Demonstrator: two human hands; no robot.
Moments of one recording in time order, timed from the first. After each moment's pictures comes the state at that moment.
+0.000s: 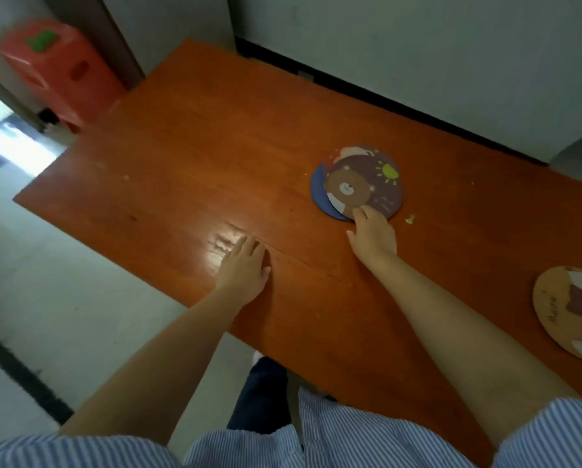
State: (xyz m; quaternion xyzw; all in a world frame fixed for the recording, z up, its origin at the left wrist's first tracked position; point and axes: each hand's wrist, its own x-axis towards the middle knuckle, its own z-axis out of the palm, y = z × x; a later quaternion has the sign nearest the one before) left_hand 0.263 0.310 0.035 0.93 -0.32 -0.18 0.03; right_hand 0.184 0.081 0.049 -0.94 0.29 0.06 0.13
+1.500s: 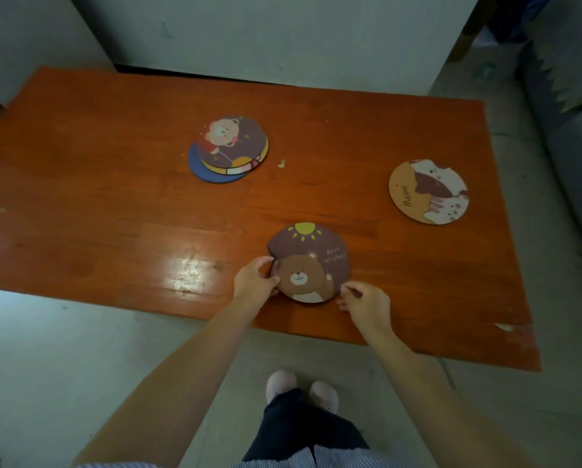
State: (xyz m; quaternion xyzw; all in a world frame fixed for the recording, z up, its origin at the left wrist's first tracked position) left_hand 0.065 0.226 0.041 0.84 -0.13 -0.39 0.37; right_hand -0.110 0.141 0.039 -0.70 0.55 -0.09 0.45
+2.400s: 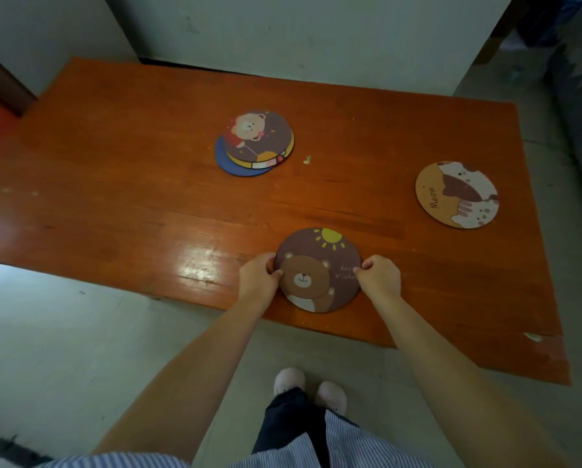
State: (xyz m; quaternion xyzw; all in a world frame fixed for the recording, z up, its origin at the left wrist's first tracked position) left_hand 0.084 0.249 0.038 0.89 -0.24 -0.28 0.28; right_hand -0.063 0.112 0.039 -0.70 0.61 0.01 0.36
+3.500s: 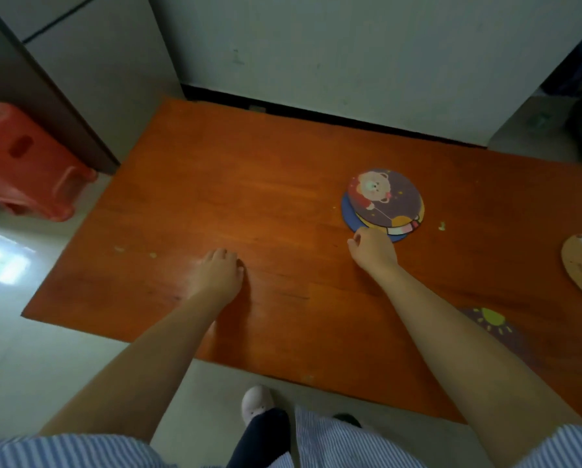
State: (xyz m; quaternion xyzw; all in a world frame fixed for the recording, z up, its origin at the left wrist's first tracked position) left_hand 0.442 0.371 0.050 0.91 -0.38 -0.16 -0.01; right_hand 0.270 0.163 0.077 -0.86 0.47 0.02 0.22
